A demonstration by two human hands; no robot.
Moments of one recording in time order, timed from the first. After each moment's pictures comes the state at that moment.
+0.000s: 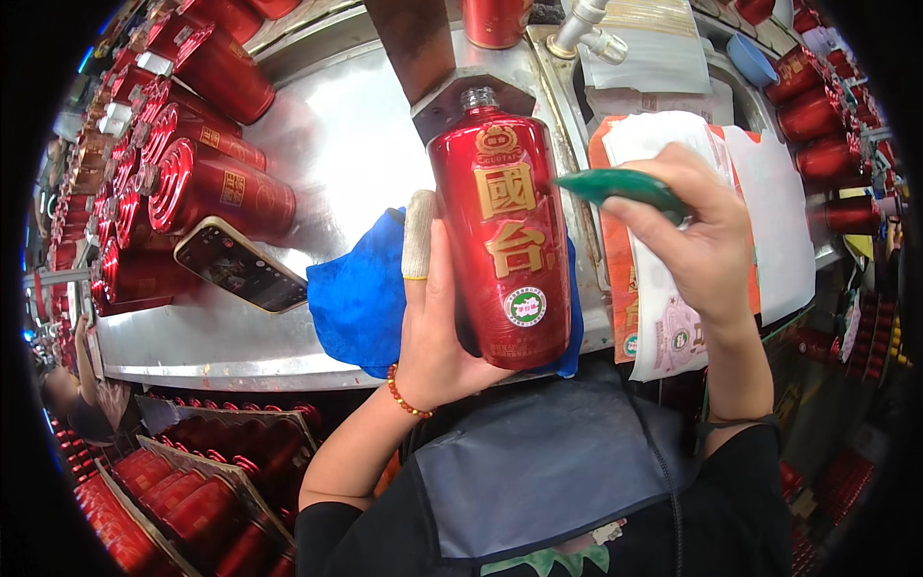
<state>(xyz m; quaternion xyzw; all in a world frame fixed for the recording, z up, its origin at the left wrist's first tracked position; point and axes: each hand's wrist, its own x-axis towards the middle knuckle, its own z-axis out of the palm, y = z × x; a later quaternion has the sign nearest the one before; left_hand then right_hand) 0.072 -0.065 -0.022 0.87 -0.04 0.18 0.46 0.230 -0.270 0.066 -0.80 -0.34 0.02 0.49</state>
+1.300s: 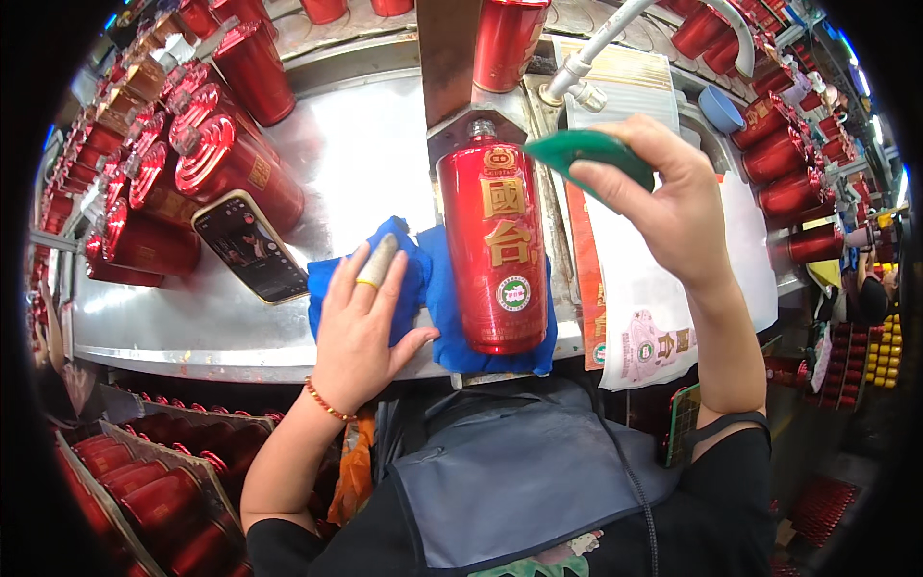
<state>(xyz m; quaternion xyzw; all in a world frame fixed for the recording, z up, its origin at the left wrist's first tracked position) 0.039 -0.006 0.003 0.99 -0.02 0.09 0.14 0.248 -0.246 0.108 -0.80 -0.41 -0.02 0.44</state>
